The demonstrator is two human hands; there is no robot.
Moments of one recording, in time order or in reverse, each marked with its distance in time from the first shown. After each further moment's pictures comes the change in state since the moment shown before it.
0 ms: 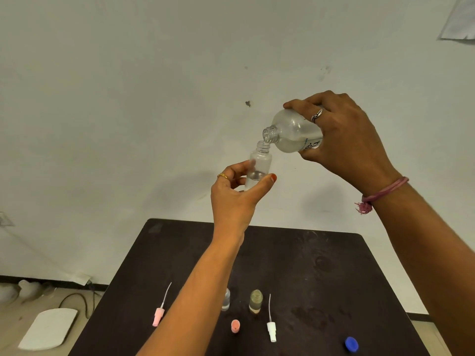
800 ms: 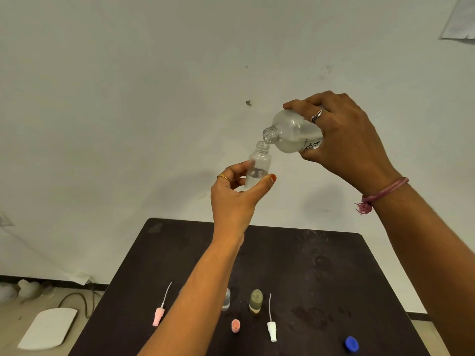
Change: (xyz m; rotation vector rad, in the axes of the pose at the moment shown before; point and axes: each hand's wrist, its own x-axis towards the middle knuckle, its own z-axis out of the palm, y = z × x) left_hand 0.001 -0.001 -0.002 0.000 0.004 -0.004; right_hand 0.000 -0.001 0.001 -0.002 0.009 -0.010
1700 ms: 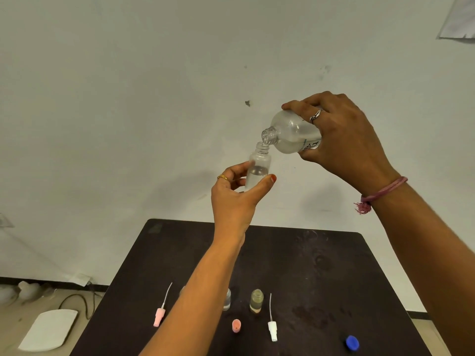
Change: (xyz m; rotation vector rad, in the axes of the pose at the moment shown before) left_hand -0.001 -0.001 0.000 -0.002 -0.006 0.001; right_hand 0.000 -0.001 0.000 -0.003 -0.006 -0.009
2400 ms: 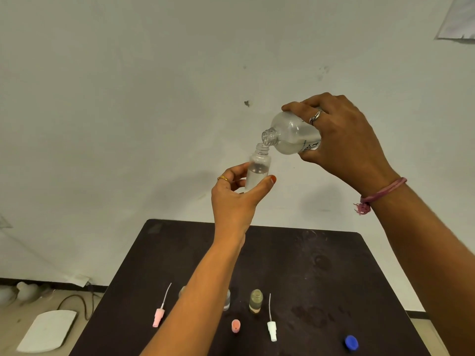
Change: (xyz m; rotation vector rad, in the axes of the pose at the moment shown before) left_hand 0.000 -0.002 0.001 0.015 0.009 -0.015; right_hand -0.001 0.001 0.001 -0.007 0.004 -0.001
